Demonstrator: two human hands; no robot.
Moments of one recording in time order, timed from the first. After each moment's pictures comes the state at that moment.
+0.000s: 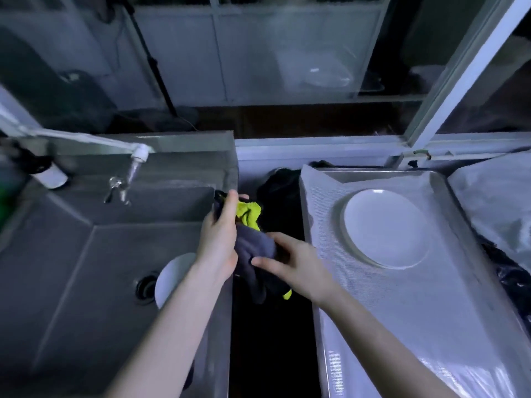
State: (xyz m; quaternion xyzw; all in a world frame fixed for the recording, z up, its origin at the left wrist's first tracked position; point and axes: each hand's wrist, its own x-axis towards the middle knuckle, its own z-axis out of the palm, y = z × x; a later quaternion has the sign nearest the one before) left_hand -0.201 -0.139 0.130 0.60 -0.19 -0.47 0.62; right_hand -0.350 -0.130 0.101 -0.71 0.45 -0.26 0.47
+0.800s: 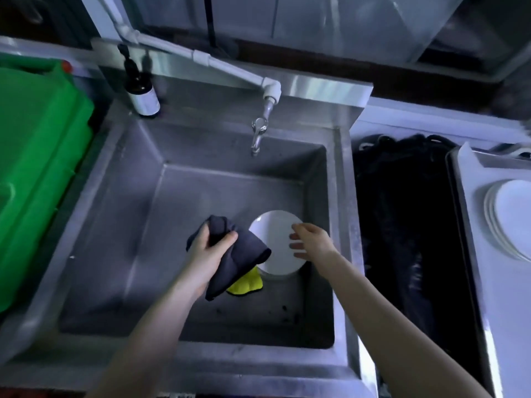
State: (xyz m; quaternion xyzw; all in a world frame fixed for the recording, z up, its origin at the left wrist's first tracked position) left_hand 0.156 0.006 -0.010 0.68 -0.21 -0.51 0.48; right_hand -0.044 -0.094 -0.022 -0.38 0.68 -0.15 0.60
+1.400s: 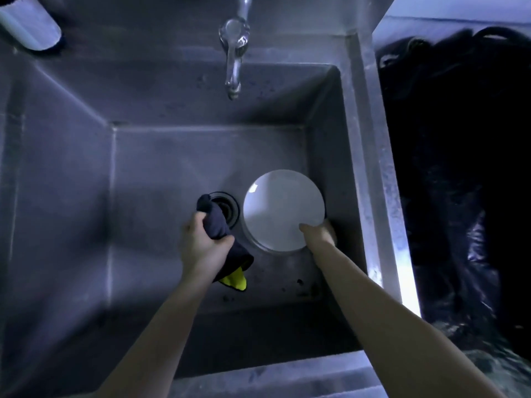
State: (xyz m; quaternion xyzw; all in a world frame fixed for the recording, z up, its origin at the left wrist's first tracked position) left_hand 0.174 -0.027 -0.150 0.81 -0.32 -0.42 0.25; right_hand -0.048 -0.092 -0.186 -0.30 0.83 -0.07 0.47
